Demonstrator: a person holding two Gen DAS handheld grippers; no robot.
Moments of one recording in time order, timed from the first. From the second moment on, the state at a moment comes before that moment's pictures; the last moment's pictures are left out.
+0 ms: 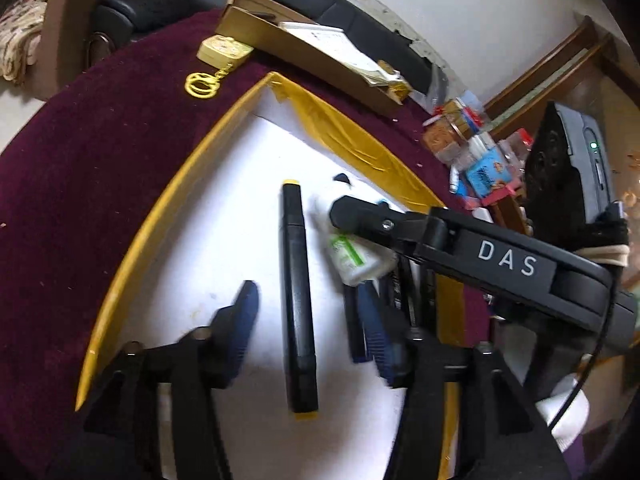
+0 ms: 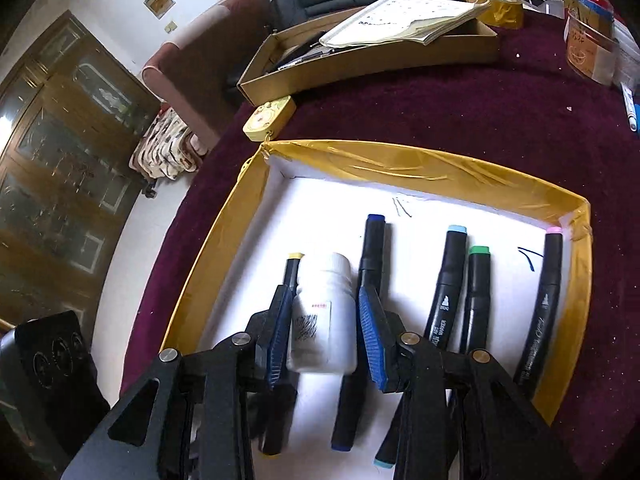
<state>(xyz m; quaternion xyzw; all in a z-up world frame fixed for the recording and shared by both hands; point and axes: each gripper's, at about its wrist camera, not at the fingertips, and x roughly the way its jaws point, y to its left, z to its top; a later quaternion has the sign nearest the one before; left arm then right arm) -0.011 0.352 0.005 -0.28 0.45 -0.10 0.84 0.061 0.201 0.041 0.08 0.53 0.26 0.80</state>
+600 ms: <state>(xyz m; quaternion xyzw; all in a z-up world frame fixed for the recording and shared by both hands) -0.133 0.266 0.058 -0.30 0.33 -0.10 0.89 -0.059 0.063 0.085 -0.02 0.38 0.12 0.92</state>
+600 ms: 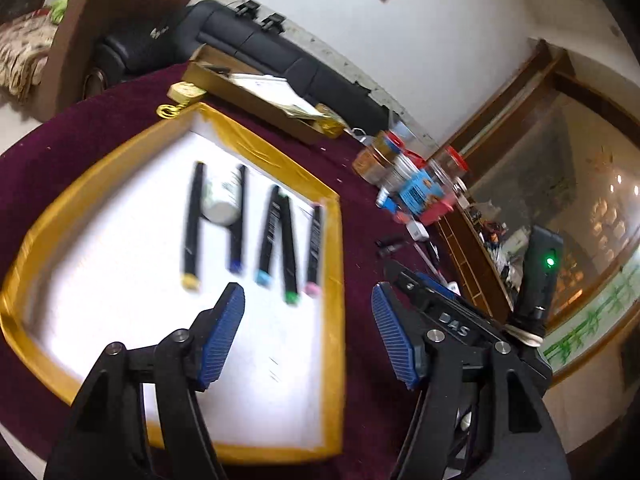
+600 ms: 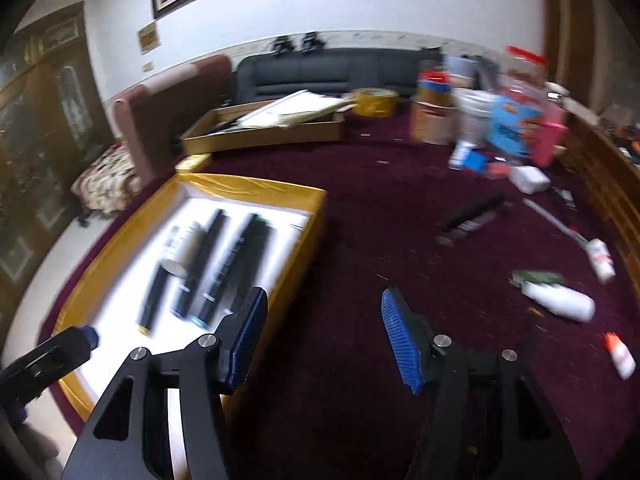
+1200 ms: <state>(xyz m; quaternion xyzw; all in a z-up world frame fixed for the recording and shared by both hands) -0.129 0.113 0.051 -0.15 0.41 -0.15 0.89 -0.114 -0.045 0.077 -0.02 0.35 0.05 0.94</state>
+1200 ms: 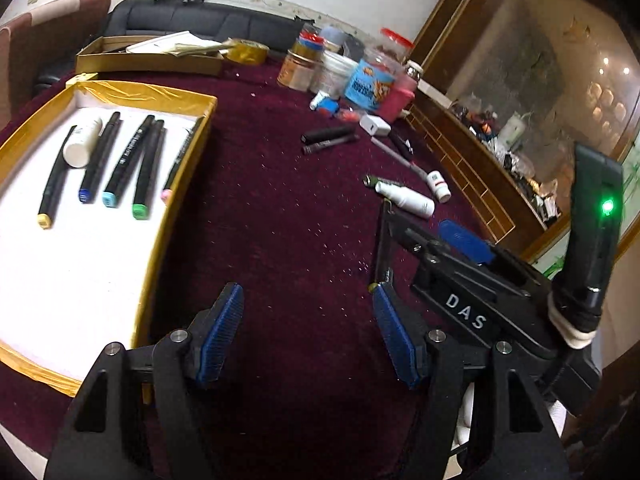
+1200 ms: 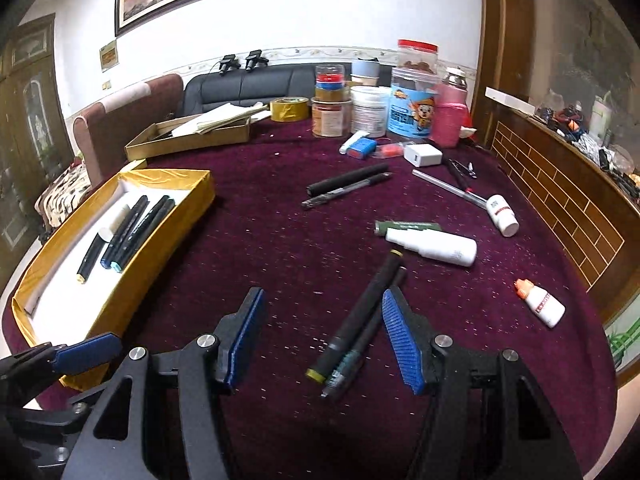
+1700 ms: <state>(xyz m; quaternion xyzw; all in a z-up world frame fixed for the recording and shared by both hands) -0.115 0.078 0.037 -0.11 0.44 -0.15 0.88 -0.106 -0.085 0.064 0.01 0.36 0.03 0.93</state>
